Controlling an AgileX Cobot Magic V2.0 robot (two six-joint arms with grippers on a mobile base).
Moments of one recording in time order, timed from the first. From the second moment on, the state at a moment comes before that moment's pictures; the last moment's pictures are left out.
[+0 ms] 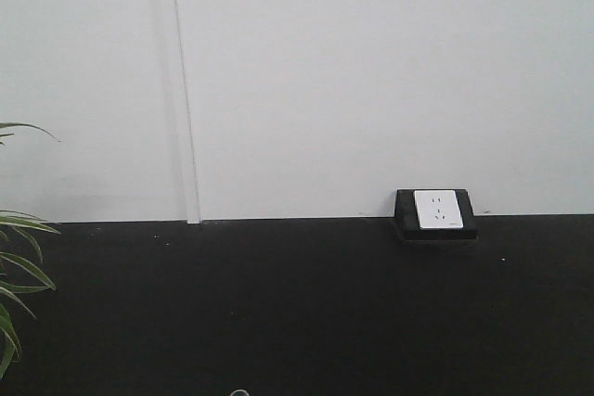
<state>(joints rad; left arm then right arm) -0.08 -0.01 0.03 0.21 0.25 -0.20 0.02 -0.01 0.03 -0.03 0.10 0.08</state>
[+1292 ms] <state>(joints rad) -0.08 -0.01 0.03 0.20 0.03 -0.21 0.02 -0.01 0.03 -0.03 -0.03 0.10</state>
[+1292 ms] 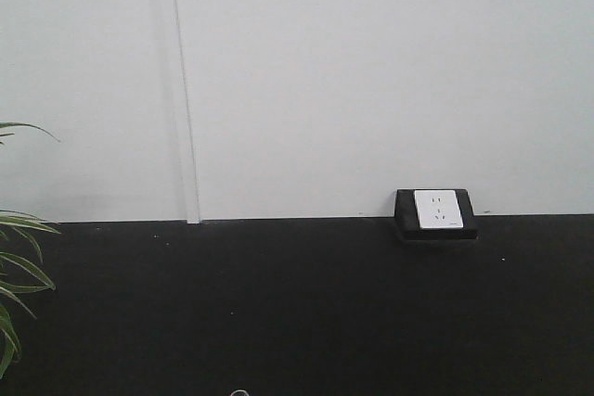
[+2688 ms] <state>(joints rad) -0.08 0.77 -0.72 0.16 0.02 -0.18 0.02 0.85 -0.75 -0.08 -0.11 0.11</state>
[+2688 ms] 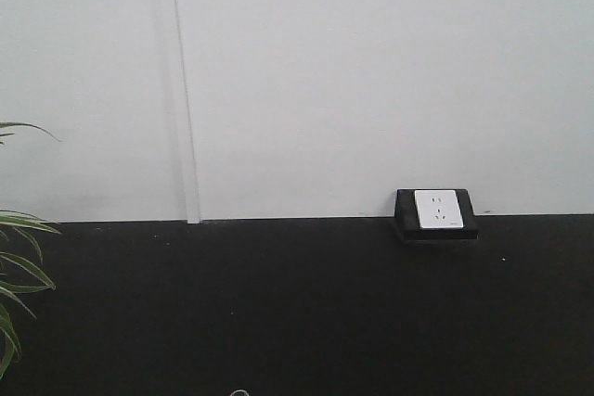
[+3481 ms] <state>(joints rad) -0.20 0.74 -0.35 0.21 -0.22 -0.19 0.46 0.99 -0.75 -0.37 -0.11 0.21</state>
